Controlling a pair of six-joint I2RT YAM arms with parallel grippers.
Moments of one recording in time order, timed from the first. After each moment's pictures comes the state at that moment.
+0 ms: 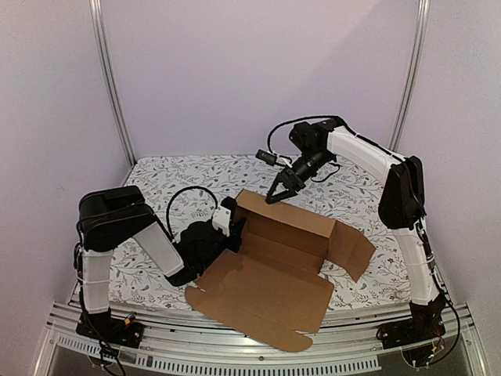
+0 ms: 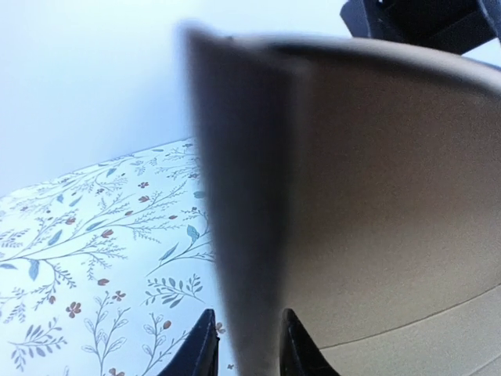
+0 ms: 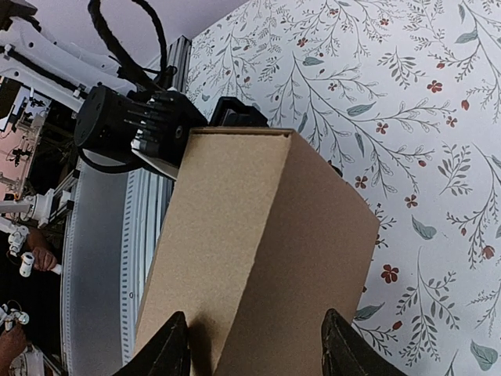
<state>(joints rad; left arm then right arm) -0.93 2.09 0.67 1.33 -0.42 0.01 0.58 2.37 2.32 -1.34 -0.93 -0.57</state>
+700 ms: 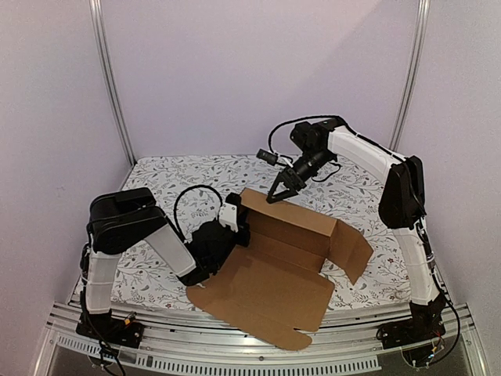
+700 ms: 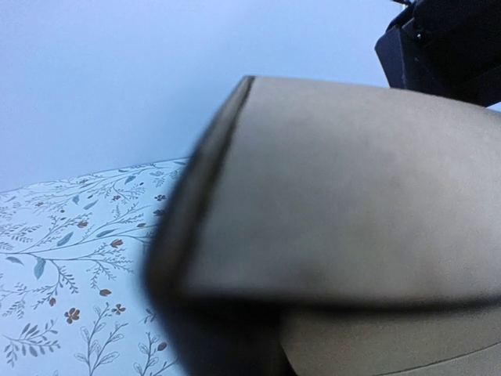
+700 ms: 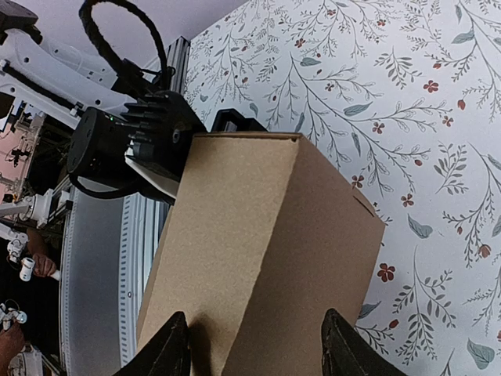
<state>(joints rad) -0.97 2.16 0.79 1.35 -0.58 -0.03 0.57 2.37 2.32 -1.34 -0.93 -0.58</state>
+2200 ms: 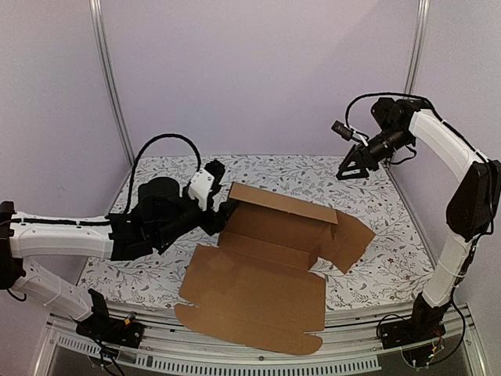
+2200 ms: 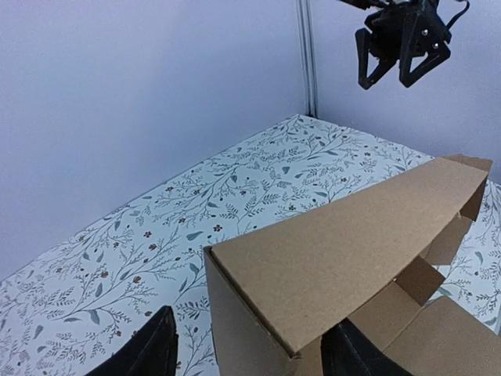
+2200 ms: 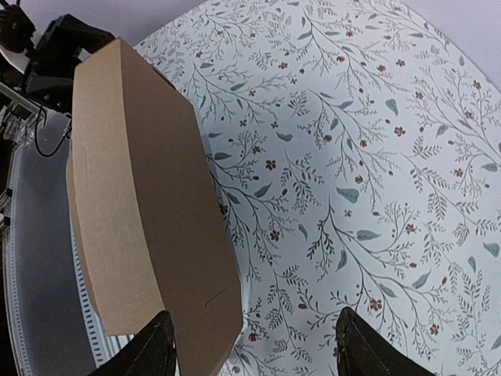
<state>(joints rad) -1.00 1.28 0.70 0.40 -0.33 0.06 0.24 1.85 1.94 -1.33 -0.79 -0.70</state>
